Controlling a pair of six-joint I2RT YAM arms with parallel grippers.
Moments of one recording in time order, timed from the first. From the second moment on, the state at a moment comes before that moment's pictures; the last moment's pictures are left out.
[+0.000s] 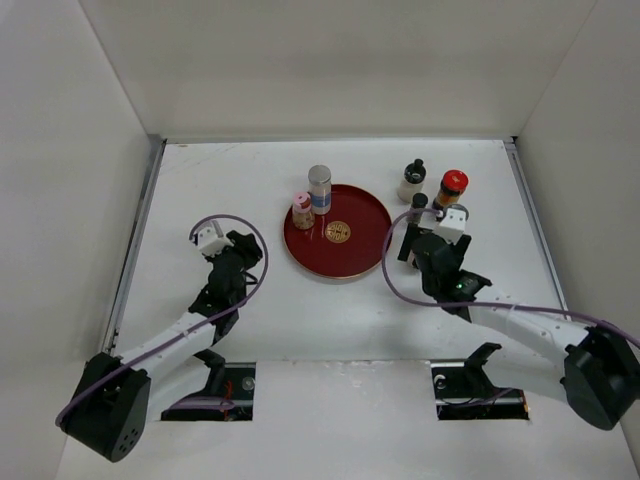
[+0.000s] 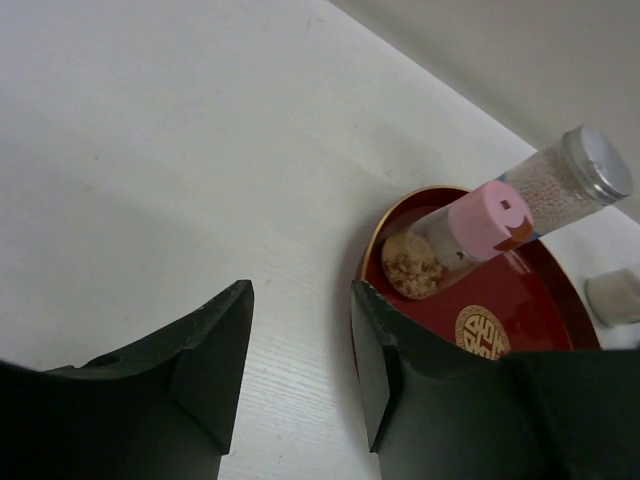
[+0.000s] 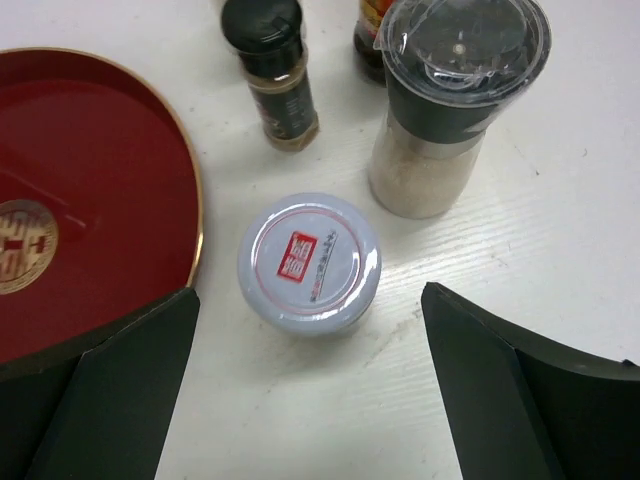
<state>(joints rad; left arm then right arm) -0.47 0.96 0.24 0.53 -0.59 -0.64 0.67 1.06 0.52 0.01 0.78 0.50</state>
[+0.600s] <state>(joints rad) -0.45 1.00 0.21 0.63 -0.57 -0.69 0.56 1.35 0.63 0.06 0.70 0.52</state>
